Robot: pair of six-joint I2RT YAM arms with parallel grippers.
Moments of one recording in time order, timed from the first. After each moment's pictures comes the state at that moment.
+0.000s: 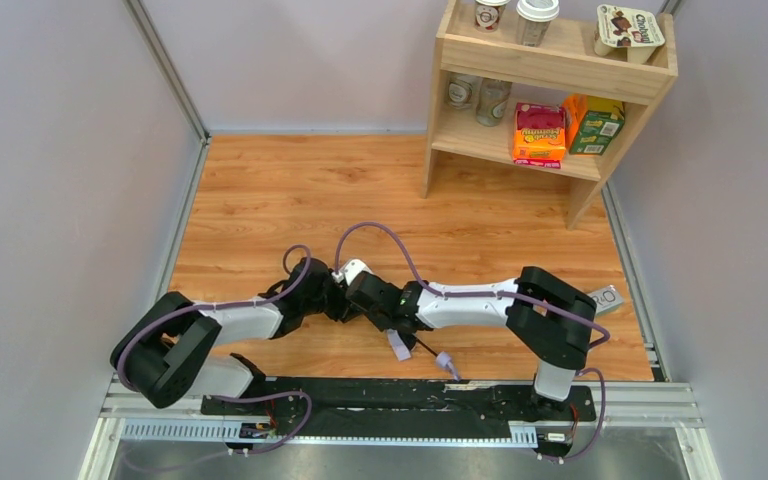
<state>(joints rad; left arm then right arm) -0.63 1.36 0.33 0.30 0.22 -1.53 1.17 1.79 1.05 -0.27 0.29 0.21</state>
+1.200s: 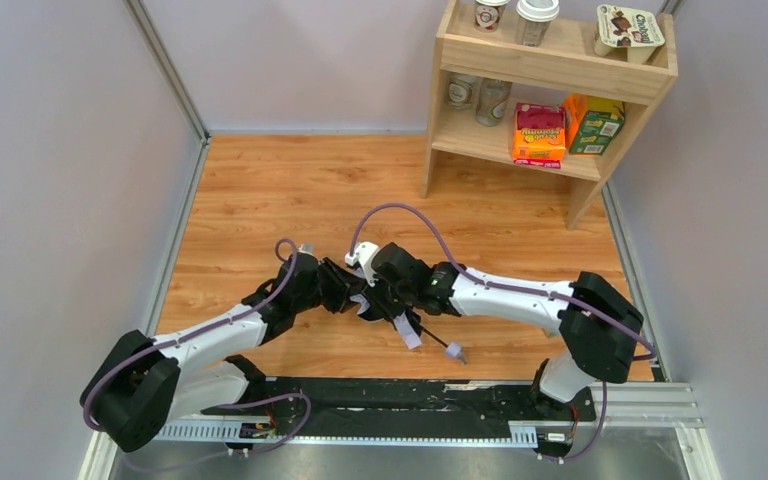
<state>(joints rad) -0.63 1.11 0.36 0.15 0.17 -1.48 1.06 1.58 1.00 -0.26 -0.02 0.09</state>
